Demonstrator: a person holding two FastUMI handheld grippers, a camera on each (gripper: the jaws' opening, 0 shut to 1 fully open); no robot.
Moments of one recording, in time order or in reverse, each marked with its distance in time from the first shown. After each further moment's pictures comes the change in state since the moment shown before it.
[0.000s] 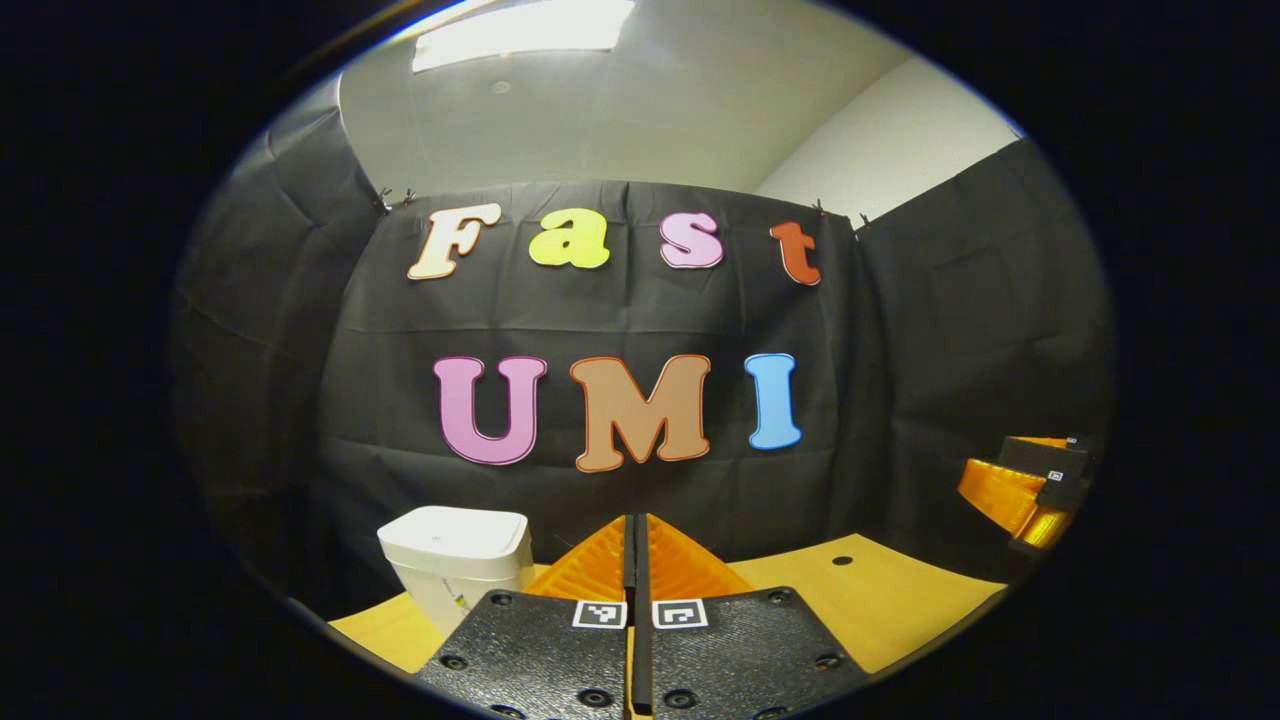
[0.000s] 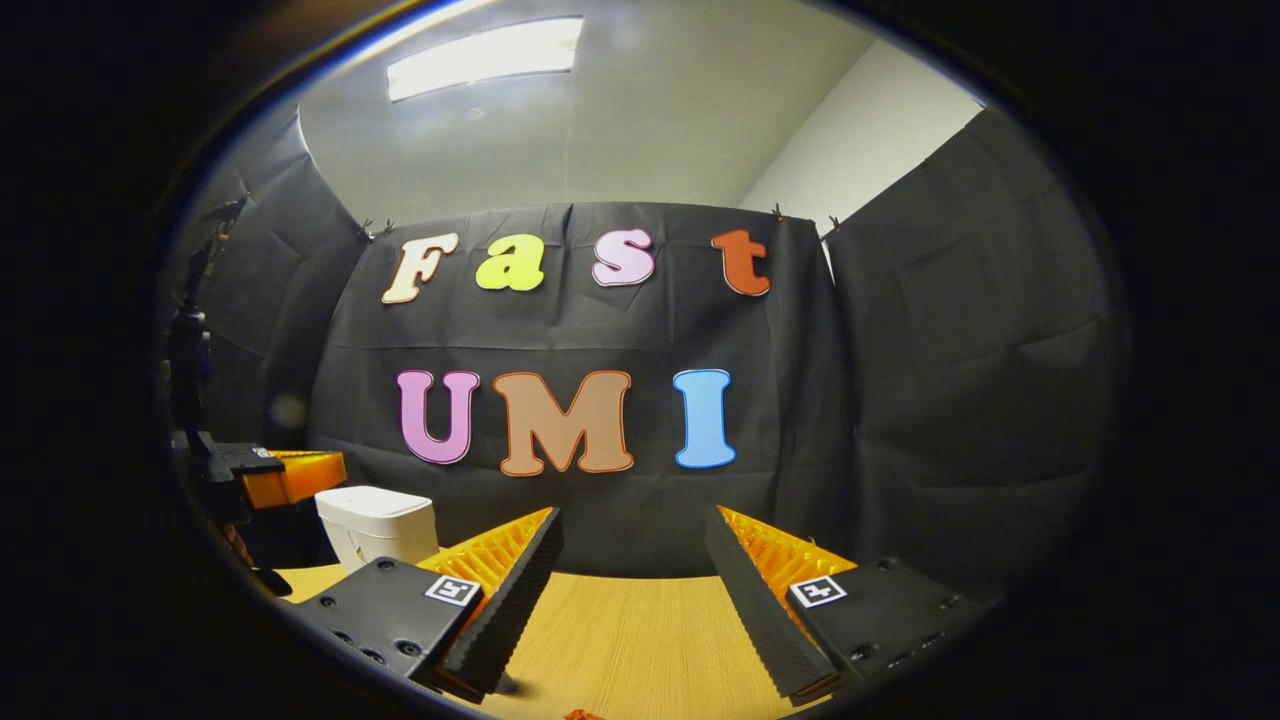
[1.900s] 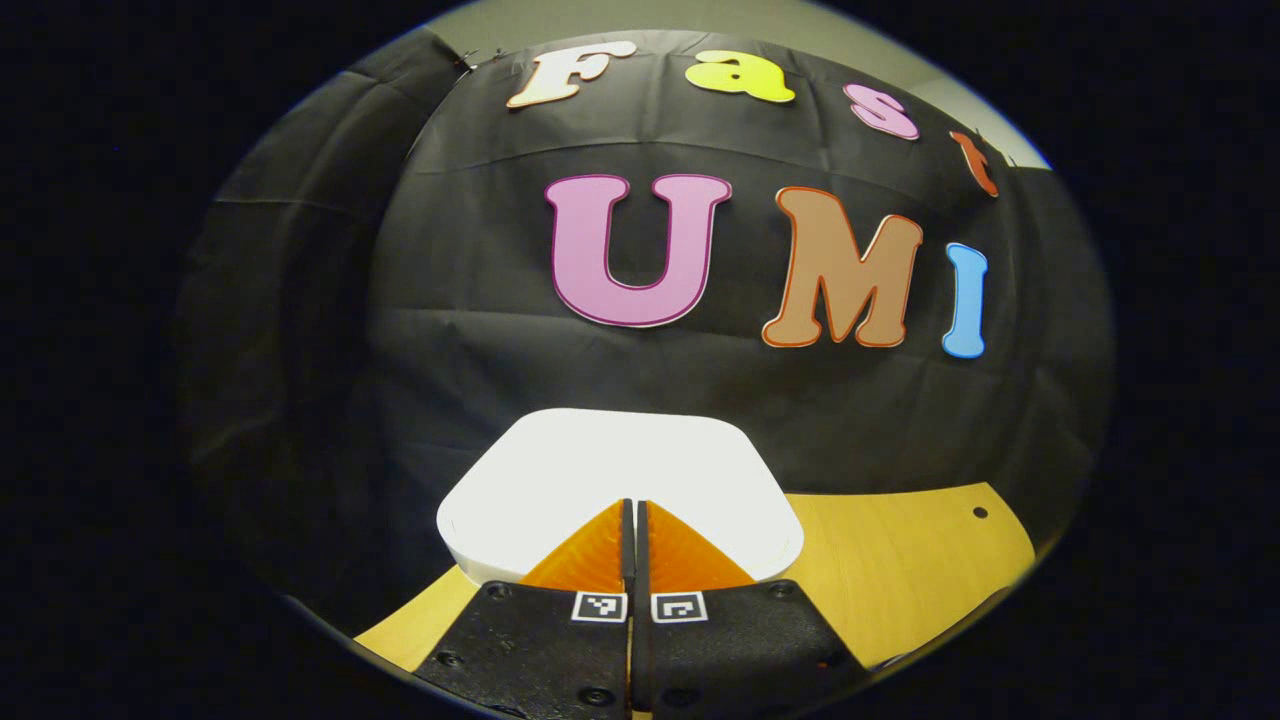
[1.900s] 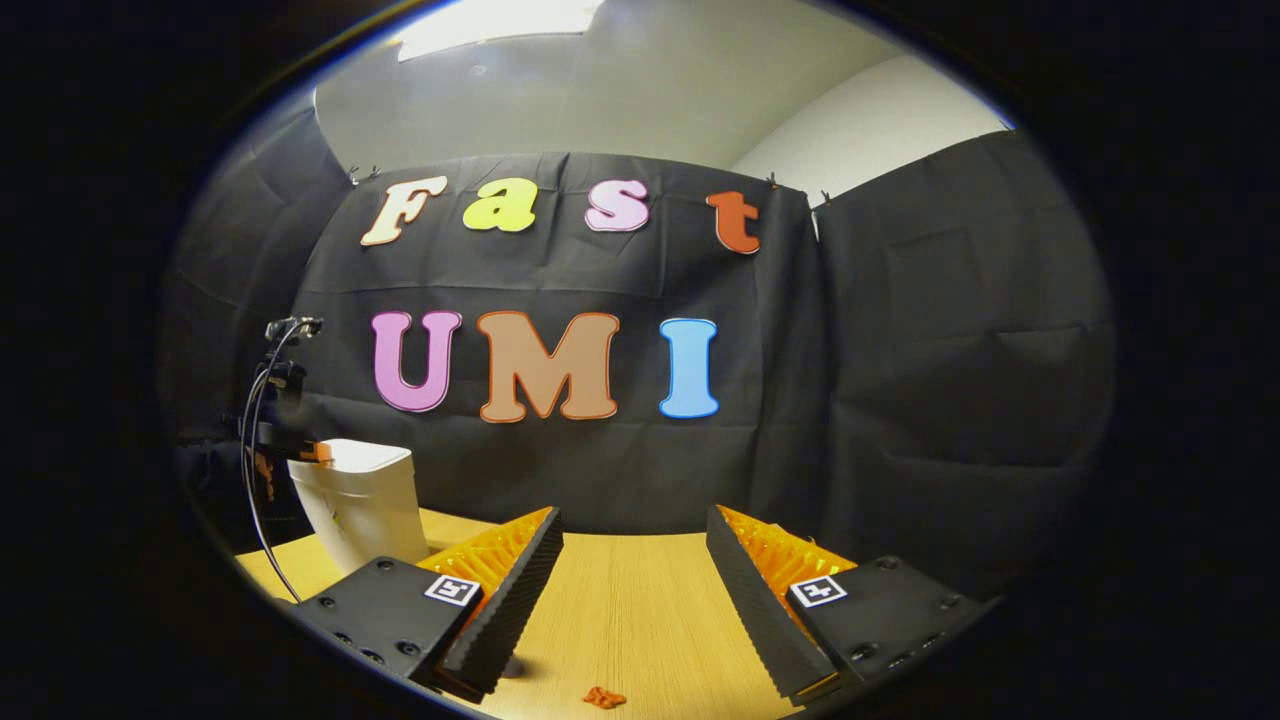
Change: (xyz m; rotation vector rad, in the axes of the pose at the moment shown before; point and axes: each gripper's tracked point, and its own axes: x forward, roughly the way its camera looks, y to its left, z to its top) left arm 0.130 0.239 -0.175 -0.065 0.374 0.212; right arm 0.001 0.048 -0.066 -0.050 0.141 -0.110
